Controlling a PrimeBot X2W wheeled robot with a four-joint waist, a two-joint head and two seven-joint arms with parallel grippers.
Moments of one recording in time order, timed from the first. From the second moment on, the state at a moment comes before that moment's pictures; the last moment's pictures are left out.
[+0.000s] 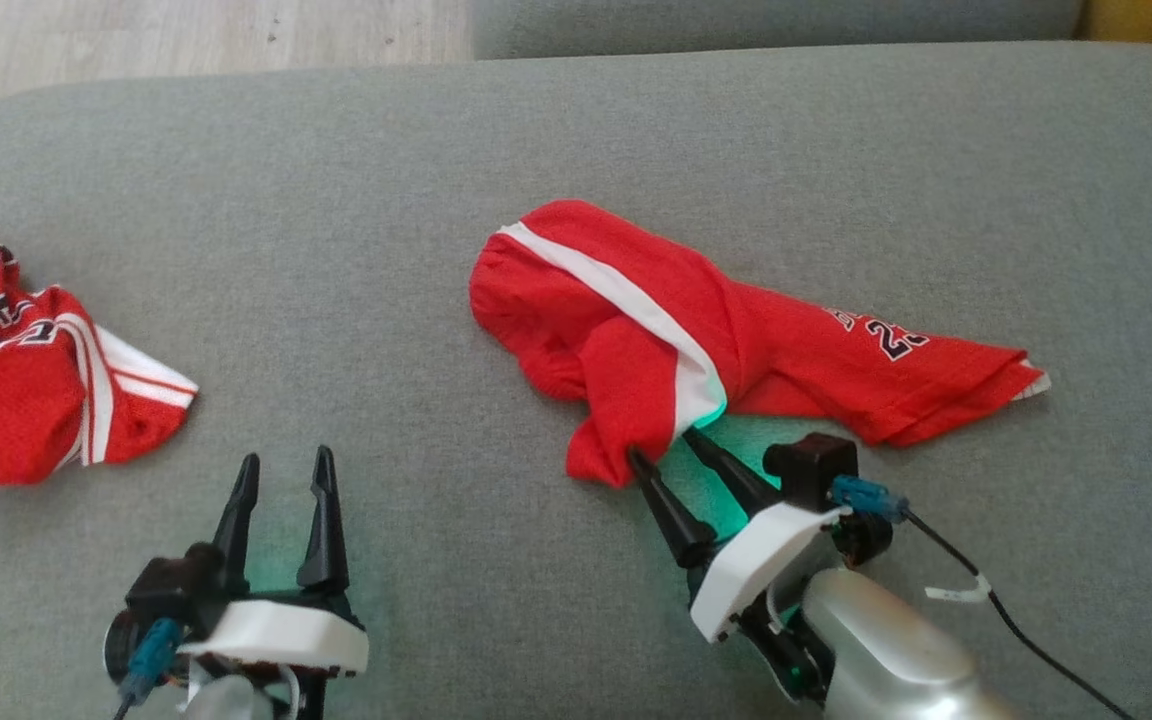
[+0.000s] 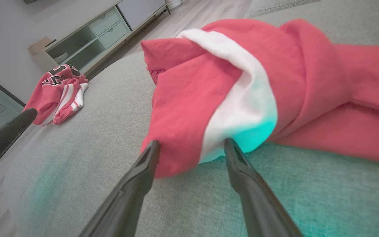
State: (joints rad) left arm -0.11 0.04 -0.07 0.43 -0.26 -0.12 -0.26; right arm -0.43 -0.06 0.77 0.79 0.65 0.13 -0.26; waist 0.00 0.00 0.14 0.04
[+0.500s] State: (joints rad) left arm -0.12 0.04 -0.06 0.43 -0.26 -0.12 -0.26; right arm -0.48 -0.06 0.61 0.82 0.57 0.13 -0.26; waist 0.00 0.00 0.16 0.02
